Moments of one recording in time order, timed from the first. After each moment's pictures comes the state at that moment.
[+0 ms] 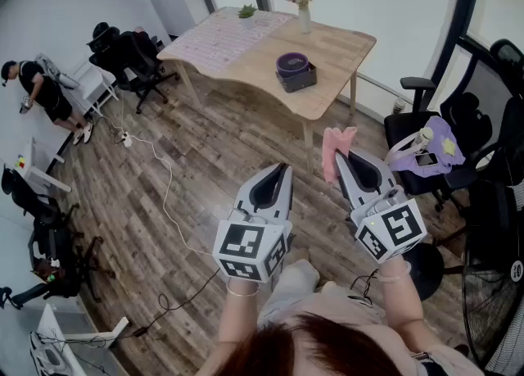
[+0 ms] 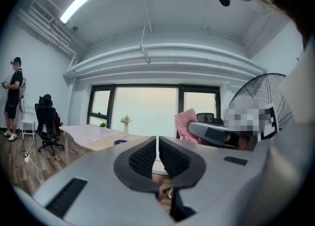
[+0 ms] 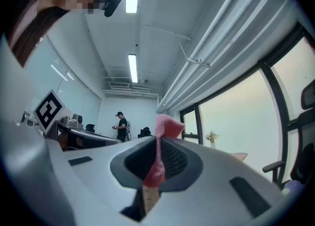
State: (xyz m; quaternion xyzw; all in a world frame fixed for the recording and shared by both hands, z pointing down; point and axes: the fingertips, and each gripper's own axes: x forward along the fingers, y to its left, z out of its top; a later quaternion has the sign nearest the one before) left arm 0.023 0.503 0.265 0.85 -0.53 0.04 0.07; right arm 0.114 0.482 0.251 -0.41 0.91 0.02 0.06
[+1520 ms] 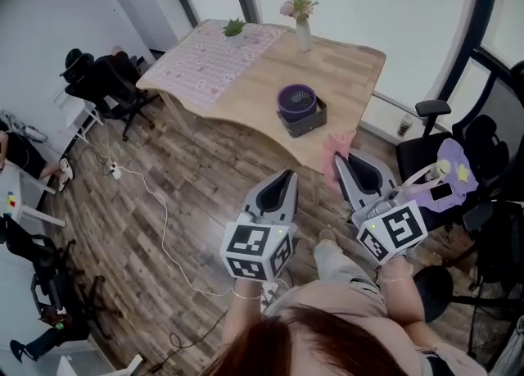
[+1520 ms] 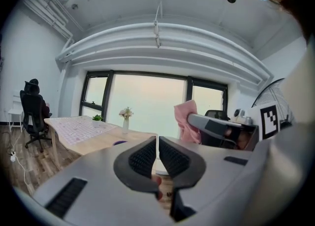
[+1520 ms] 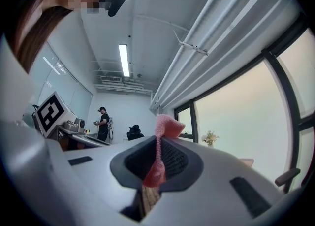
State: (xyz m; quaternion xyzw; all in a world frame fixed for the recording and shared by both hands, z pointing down) left arm -0.030 0.233 0.309 0.86 -0.50 0.06 0.12; right arm 0.054 0.218 0.274 -0.43 0.90 0.02 0.05
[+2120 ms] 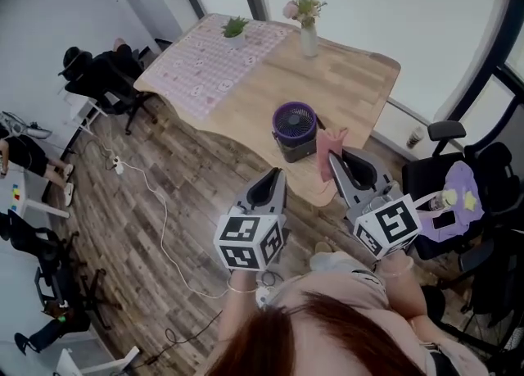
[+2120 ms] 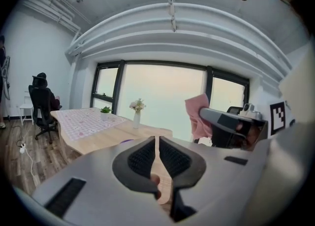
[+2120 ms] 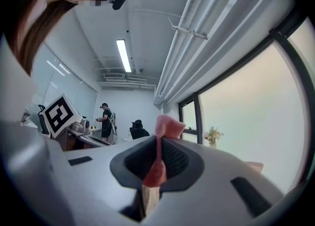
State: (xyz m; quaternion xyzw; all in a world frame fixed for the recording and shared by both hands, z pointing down) left arm -0.018 0.078 0.342 0.81 -0.55 0.08 0.17; right arm 0.081 0.062 0.291 -0.38 0.92 0.01 0.02
